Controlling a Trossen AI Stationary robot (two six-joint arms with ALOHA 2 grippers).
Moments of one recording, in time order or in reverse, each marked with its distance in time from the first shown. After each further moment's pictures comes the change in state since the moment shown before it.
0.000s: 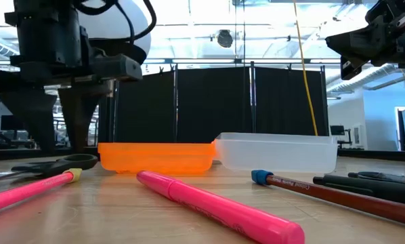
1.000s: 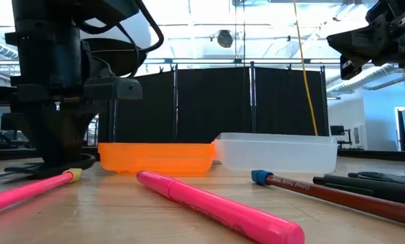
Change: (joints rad) left arm 0.000 0.053 -0.006 -0.004 -0.018 0.144; right arm 0.000 0.000 0.000 0.000 -0.023 0.009
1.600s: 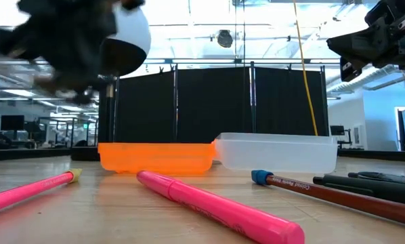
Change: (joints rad) left arm -0.036 -0.221 0.077 0.031 -0.112 0.045; right arm 0.000 0.000 0.000 -0.028 0.000 -0.001
